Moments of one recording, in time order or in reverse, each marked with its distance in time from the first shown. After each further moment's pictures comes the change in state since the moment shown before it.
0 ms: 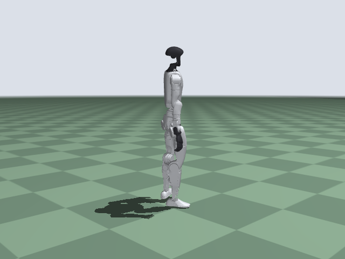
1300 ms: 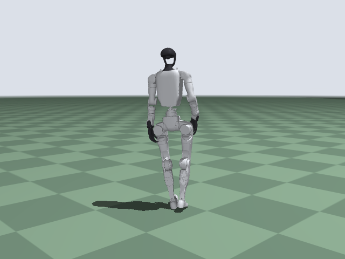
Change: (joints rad) left arm -0.076 0.015 0.170 0.230 0.071 0.168 -0.425; right arm 0.111 -0.043 0.155 -0.772 0.116 -0.298 0.469; waist 0.139 -0.066 0.118; left_leg -0.033 -0.169 -0.390 0.026 -0.199 -0.016; right_leg -0.079 0.176 0.391 0.383 -0.078 0.122
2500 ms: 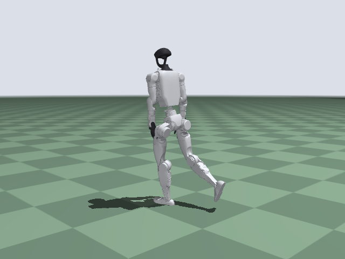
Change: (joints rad) left arm -0.120 -0.135 -0.112 -0.056 -0.023 -0.107 0.054; right arm -0.181 0.081 -0.182 0.533 0.047 0.215 -0.153; waist 0.001 0.125 -0.146; left_leg -0.271 0.070 -0.031 -0.075 0.216 0.005; right_leg 0.132 -0.125 -0.063 0.378 0.158 -0.137
